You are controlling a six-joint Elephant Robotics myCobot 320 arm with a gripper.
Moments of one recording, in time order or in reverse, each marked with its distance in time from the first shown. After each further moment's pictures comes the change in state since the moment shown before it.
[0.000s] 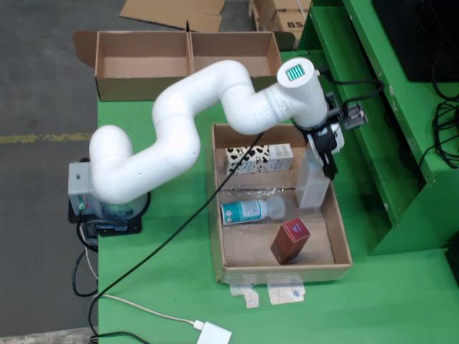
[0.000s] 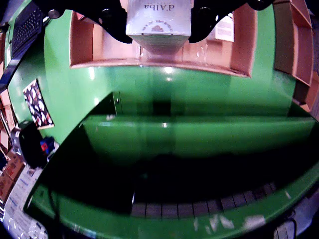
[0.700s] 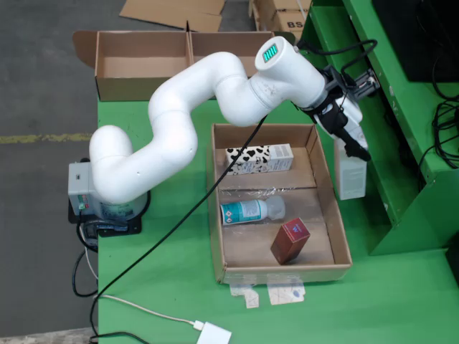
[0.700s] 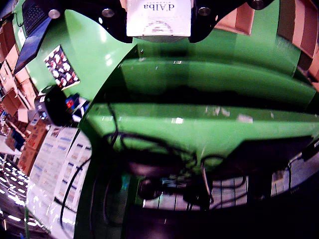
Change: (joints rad) arm 0.009 0.080 -0.001 0.245 -0.110 -0.011
